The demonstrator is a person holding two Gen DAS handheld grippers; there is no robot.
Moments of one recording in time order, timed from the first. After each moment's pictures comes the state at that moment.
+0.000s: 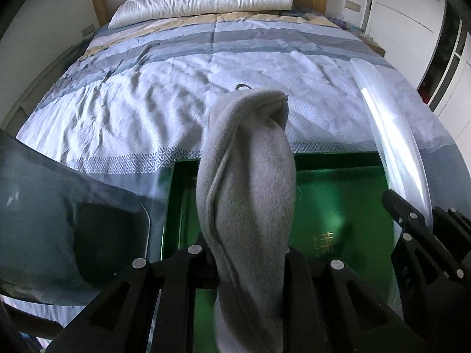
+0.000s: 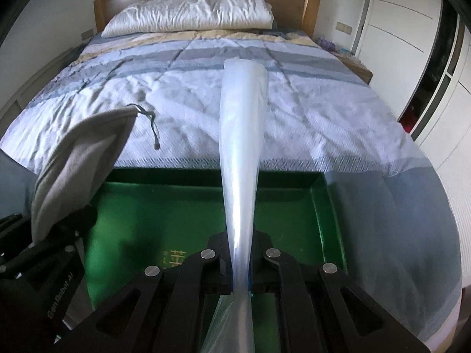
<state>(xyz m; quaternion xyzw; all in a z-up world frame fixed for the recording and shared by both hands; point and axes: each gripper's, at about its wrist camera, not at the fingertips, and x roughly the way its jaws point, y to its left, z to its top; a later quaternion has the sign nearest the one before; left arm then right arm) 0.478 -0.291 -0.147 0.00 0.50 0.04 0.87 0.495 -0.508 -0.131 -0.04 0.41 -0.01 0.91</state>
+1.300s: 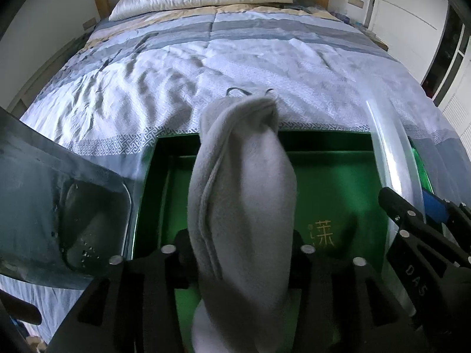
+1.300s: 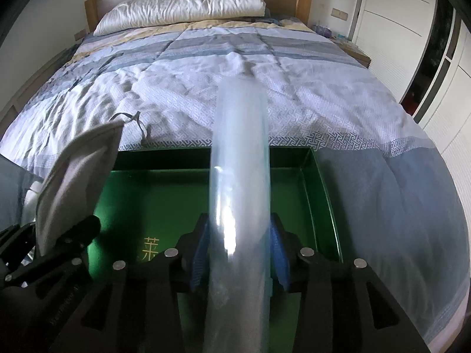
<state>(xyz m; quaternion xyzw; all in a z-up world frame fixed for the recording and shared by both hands) 0.473 -0.308 -0.165 -0.01 0.51 0.04 0.86 0.505 -0.529 -0.144 -0.03 0.42 -0.01 0.91</state>
